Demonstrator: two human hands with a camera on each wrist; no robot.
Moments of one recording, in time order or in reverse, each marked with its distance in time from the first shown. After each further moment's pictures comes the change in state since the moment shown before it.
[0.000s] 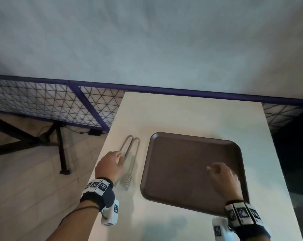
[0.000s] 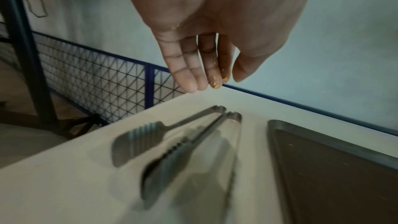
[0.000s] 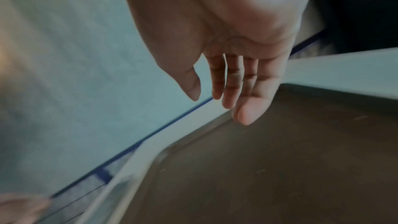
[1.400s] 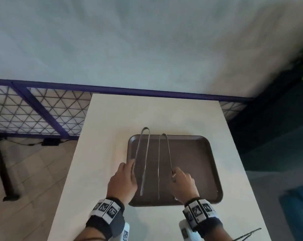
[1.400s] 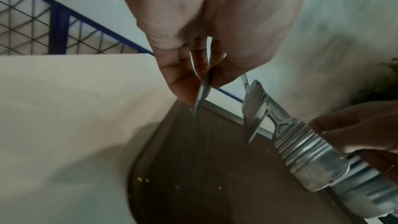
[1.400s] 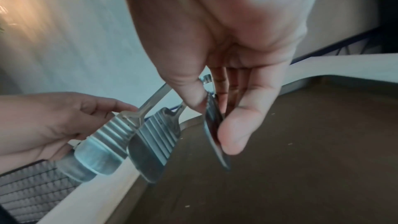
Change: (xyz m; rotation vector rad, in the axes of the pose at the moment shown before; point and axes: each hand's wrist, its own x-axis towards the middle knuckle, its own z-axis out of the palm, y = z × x) left_hand -0.032 0.050 0.039 -0.188 -0.219 0.306; right_hand -0.047 -0.059 0.057 -0.135 -0.108 0.010
